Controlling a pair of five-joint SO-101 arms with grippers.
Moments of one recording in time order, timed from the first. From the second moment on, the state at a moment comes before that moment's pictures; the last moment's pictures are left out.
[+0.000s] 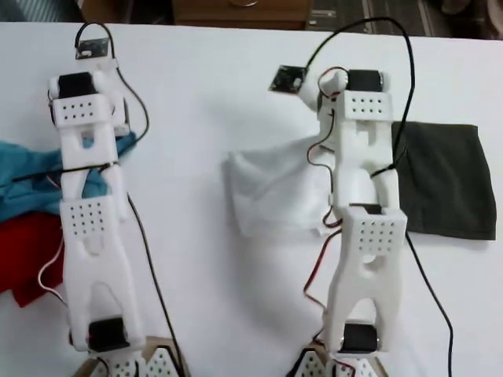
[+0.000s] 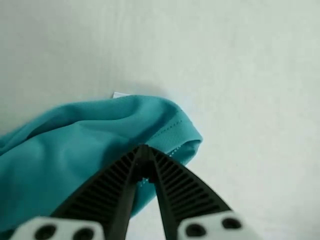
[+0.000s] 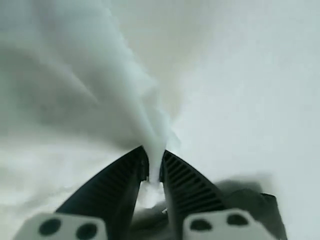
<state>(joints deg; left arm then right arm) -17.7 65.8 -81.1 101.1 3.4 -2.5 48.9 -55.5 95.6 66.8</state>
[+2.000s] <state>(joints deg) 19.9 75.4 -83.5 100.3 -13.4 16.0 7.3 19.5 70.8 60.9</state>
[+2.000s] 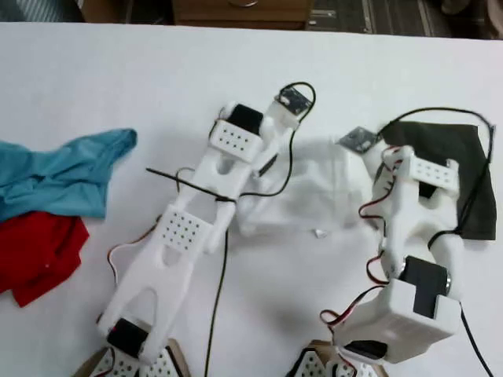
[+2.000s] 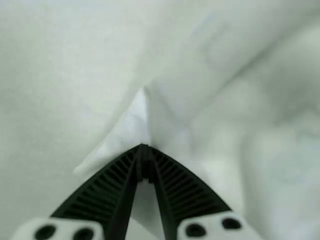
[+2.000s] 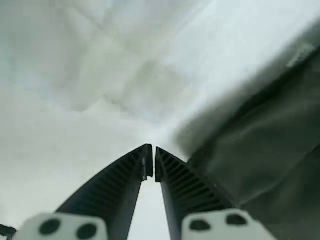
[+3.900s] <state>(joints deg) 13.7 69.6 -76.8 95.3 -15.3 -6.9 -1.7 32.0 57.9 27.0</state>
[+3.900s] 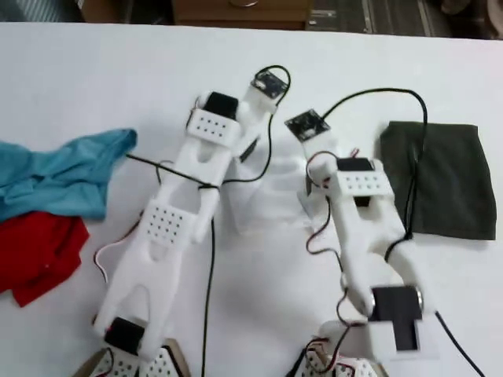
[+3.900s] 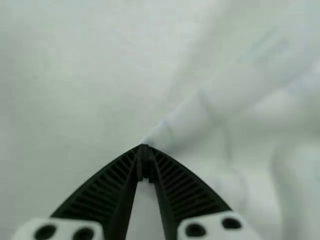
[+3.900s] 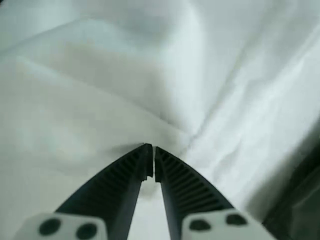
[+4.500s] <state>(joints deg) 13.7 69.6 -76.8 95.3 -15.3 6.3 6.8 26.5 61.6 44.0</state>
